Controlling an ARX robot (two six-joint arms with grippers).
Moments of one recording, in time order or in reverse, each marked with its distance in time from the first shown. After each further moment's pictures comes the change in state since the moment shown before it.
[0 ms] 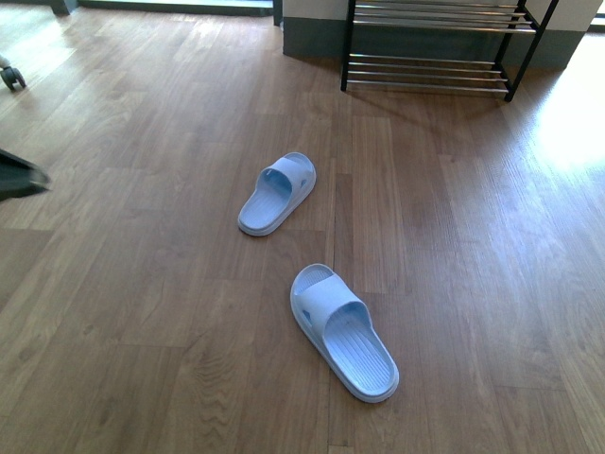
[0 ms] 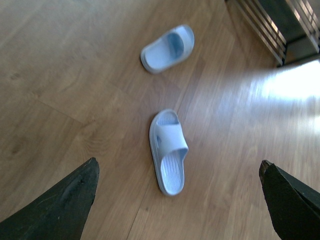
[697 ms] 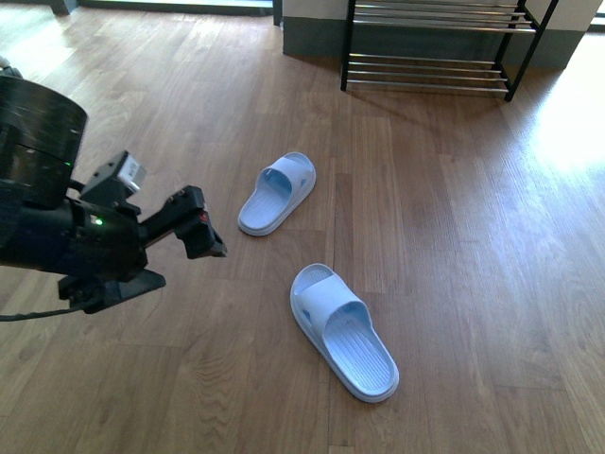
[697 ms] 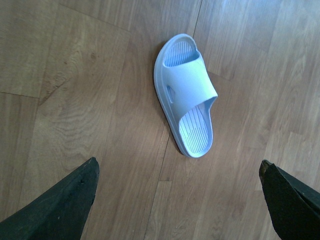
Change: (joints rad) left arm -0.026 0.966 0.591 0.019 0.291 0.219; right arm 0.000 0.000 0.000 0.000 0.000 0.000
